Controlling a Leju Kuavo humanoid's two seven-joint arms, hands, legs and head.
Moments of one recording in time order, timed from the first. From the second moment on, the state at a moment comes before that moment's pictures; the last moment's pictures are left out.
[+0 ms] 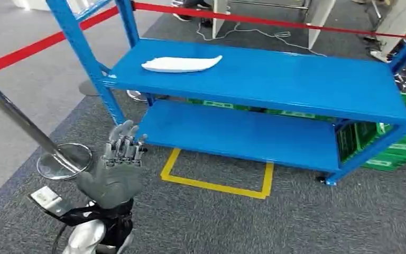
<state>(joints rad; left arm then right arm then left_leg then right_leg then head) 0.03 -0.23 -0.46 -1.65 0.08 -0.14 -0.62 -0.05 0.18 -0.52 -0.21 1.23 -0.24 0.26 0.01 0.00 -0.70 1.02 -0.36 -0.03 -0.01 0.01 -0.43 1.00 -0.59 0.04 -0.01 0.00</state>
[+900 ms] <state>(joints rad) 0.02 -0.23 -0.46 -1.64 0.08 -0.16 -0.63 -0.05 0.18 -0.55 -0.21 1.26 -0.24 0.26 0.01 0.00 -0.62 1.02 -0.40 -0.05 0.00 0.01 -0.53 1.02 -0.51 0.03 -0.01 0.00</state>
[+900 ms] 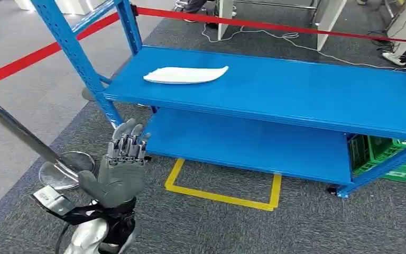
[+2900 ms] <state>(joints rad) -0.02 -0.21 -0.49 -1.54 0.06 -0.18 -0.55 -0.05 0.18 -0.60 -0.21 1.28 -0.24 0.26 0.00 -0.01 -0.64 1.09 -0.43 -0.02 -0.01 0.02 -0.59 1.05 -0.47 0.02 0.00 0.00</state>
